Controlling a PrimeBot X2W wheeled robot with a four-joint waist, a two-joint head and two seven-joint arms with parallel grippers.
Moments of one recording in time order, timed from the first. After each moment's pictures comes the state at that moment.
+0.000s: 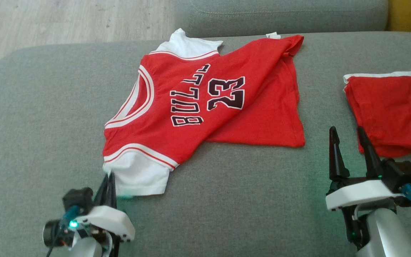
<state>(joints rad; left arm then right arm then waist) -0.19 0.08 -0.17 0.63 -0.29 0.00 -0.09 -0.13 -0.05 0.00 0.34 0.18 0.12 -0.25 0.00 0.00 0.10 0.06</state>
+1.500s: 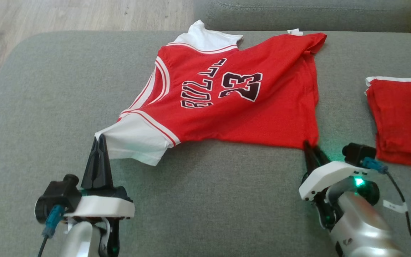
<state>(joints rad) -0.16 0.05 -0.11 0.31 -0.28 -0.04 -0.25 -0.47 -0.06 0.23 1.00 0.51 0.12 -0.19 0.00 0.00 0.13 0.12</state>
